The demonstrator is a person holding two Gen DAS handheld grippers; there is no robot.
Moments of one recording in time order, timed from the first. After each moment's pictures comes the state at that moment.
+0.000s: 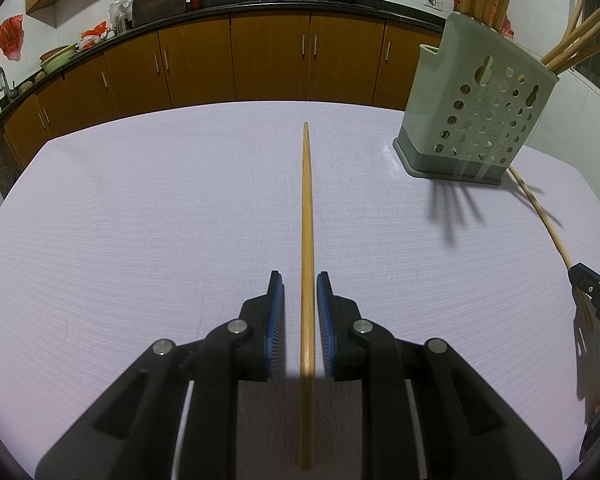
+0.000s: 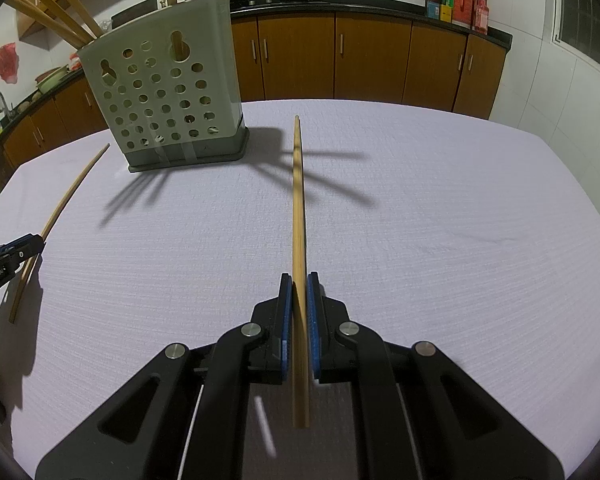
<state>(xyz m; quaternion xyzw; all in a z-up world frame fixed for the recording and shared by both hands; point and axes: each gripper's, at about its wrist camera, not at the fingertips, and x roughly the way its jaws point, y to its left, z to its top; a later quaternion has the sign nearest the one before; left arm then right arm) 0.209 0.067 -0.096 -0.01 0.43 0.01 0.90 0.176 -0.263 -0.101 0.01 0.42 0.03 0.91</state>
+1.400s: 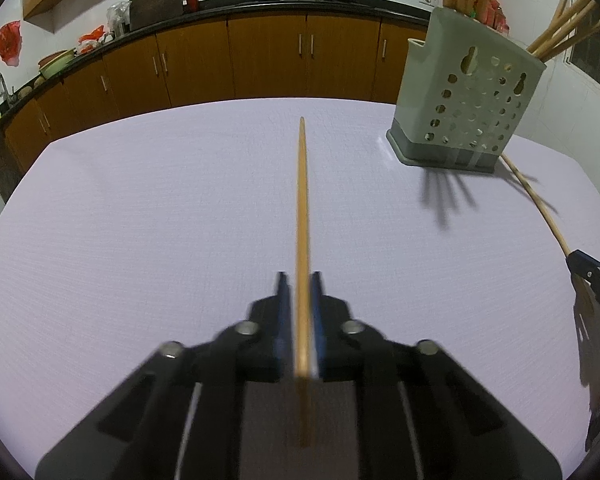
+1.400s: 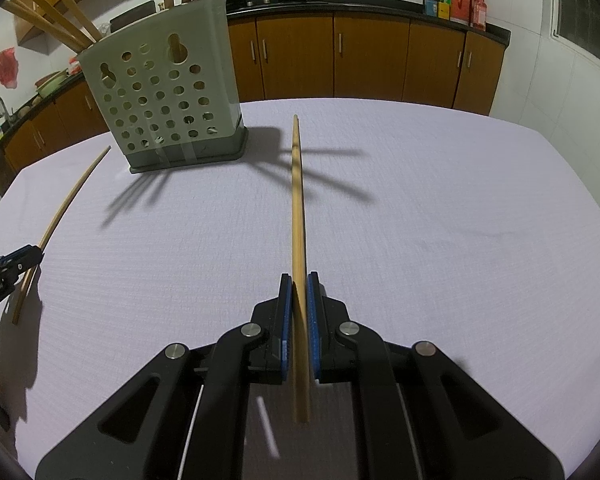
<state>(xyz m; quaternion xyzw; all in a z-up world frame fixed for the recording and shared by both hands) 0.197 0.061 -0.097 0.00 0.43 0.01 0.90 0.174 -0.264 -0.099 0.02 0.42 0.03 0.91</state>
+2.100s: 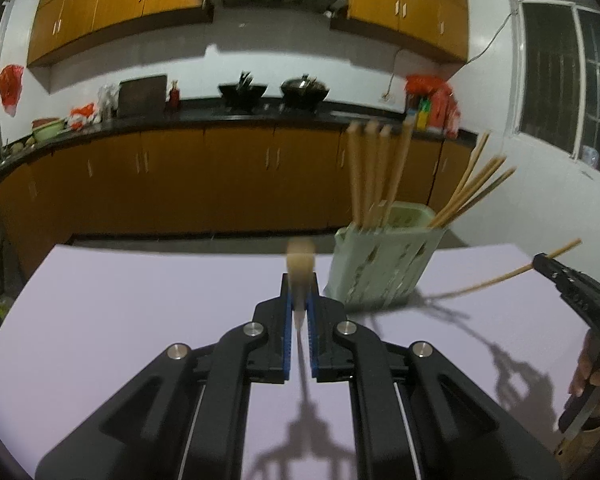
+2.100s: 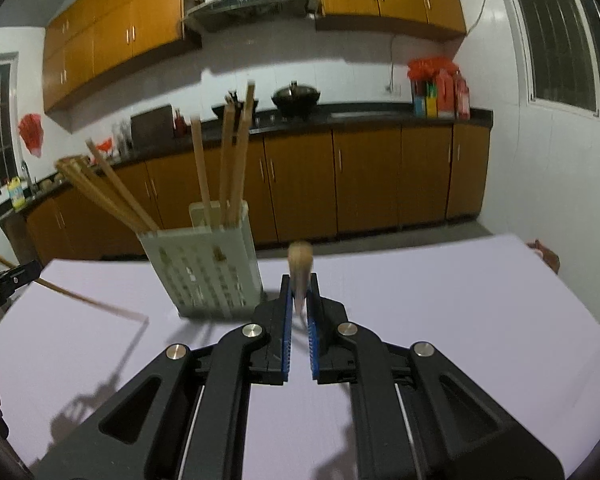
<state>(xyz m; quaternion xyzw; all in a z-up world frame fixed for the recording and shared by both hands) 0.160 0.050 0.047 -0.02 0.25 -0.06 0.97 0.138 -0.266 0.025 0.05 0.21 0.04 0.98</state>
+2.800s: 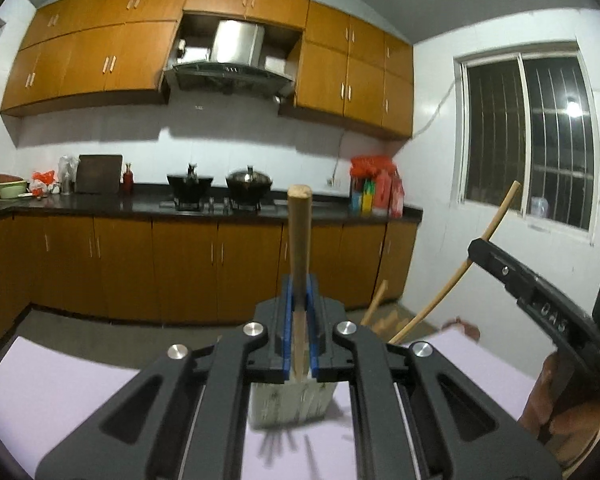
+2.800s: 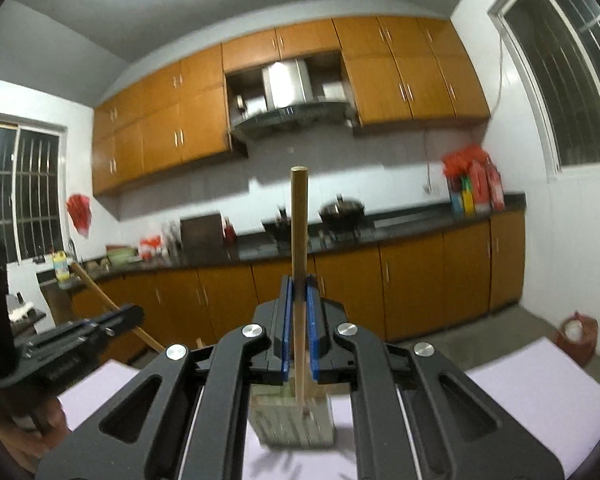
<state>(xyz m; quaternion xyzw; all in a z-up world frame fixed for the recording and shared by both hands) 0.164 -0.013 0.169 -0.04 0.09 -0.14 0.99 0.125 -0.243 0.155 0.08 0.01 0.11 0.99</state>
